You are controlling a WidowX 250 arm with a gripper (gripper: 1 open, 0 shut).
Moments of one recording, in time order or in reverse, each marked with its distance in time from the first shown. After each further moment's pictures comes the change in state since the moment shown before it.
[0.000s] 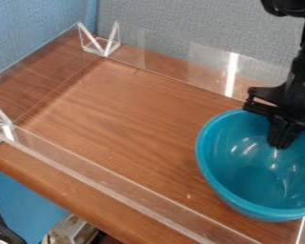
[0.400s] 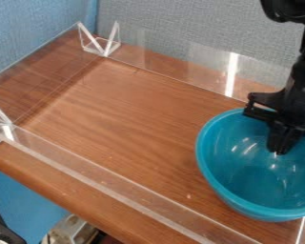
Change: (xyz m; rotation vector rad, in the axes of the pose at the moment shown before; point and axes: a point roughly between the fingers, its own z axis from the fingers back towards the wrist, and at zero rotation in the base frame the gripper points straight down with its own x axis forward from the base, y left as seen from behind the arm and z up) arm -0.004 -0.001 -0.010 0.007 0.031 0.002
